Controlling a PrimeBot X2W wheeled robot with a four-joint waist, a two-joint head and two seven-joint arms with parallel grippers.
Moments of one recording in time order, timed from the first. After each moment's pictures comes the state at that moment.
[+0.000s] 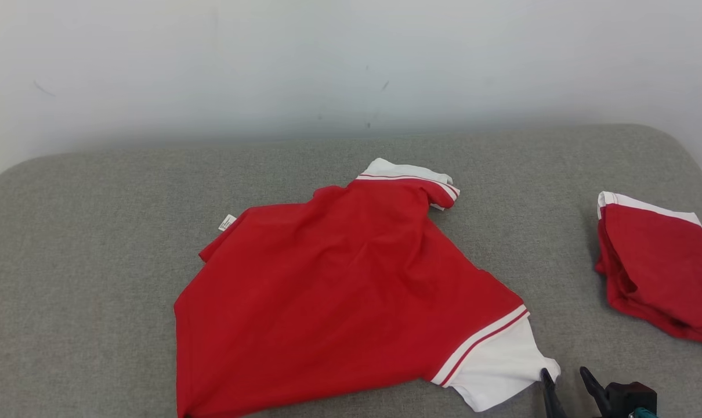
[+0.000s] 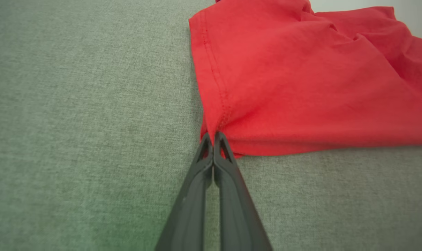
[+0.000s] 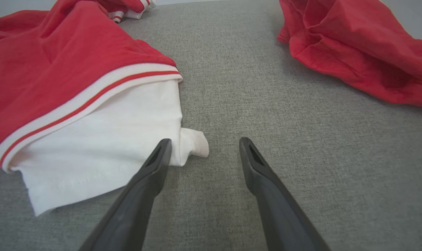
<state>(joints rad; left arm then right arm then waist) -0.08 0.05 -0.01 0.48 -0.19 -0.06 -0.26 -0.14 -0.20 0.18 0.61 0.18 0.13 -0.26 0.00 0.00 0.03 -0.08</state>
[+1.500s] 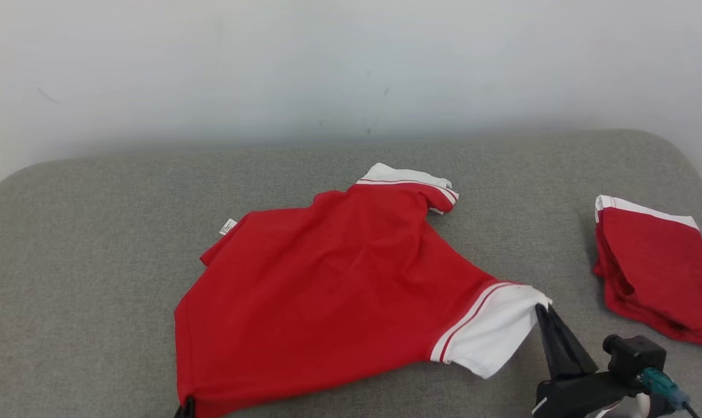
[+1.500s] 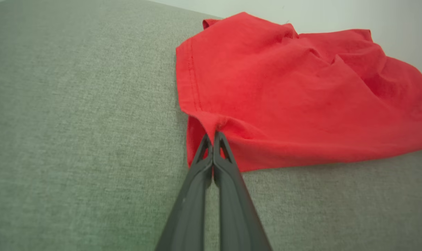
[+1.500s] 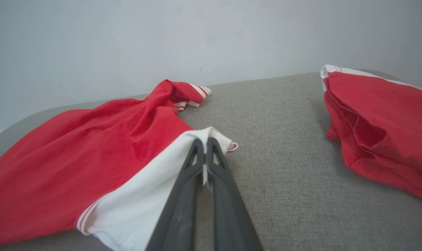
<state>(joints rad) -0.07 0.05 -0.04 0.42 -0.22 -0.06 -0.26 -0.16 -0.25 0.34 0.36 0.37 0.13 -0.26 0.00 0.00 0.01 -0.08</state>
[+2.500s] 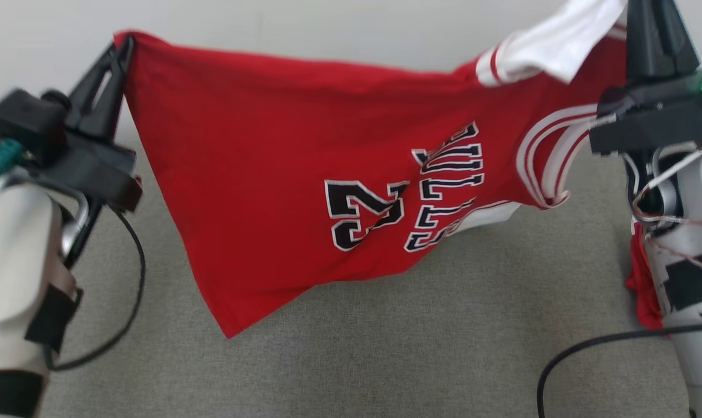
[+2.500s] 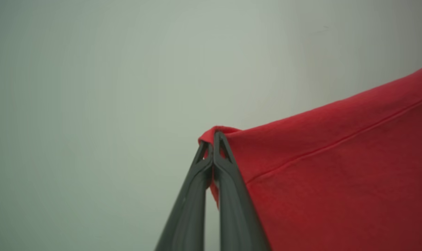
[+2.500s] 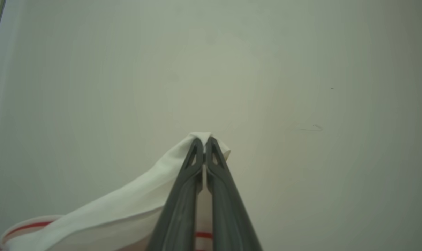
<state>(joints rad) -0.93 0.34 -0.27 0.42 -0.12 -0.13 -0.26 -0.83 -0.34 0.30 0.25 0.33 0.13 -0.26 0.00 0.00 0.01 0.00</state>
